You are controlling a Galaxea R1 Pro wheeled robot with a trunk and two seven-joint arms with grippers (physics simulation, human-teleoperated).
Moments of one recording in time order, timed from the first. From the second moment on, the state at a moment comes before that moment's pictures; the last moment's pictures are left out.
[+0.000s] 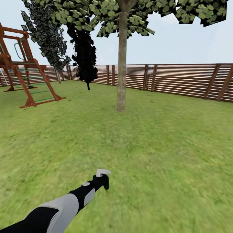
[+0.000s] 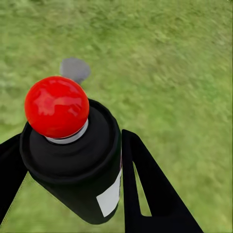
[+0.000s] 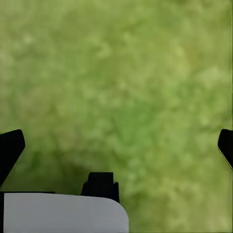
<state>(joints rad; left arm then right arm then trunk) -0.83 -0.17 -0.05 -0.03 0.04 -0.16 -0.19 -0.28 -0.10 0.02 0.05 -0.02 -0.31 0.08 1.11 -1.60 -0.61</state>
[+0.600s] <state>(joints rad) -0.83 -0.17 -0.05 -0.03 0.04 -0.16 -0.19 -0.28 -0.10 0.02 0.04 -0.02 -0.31 0.08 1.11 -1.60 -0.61</state>
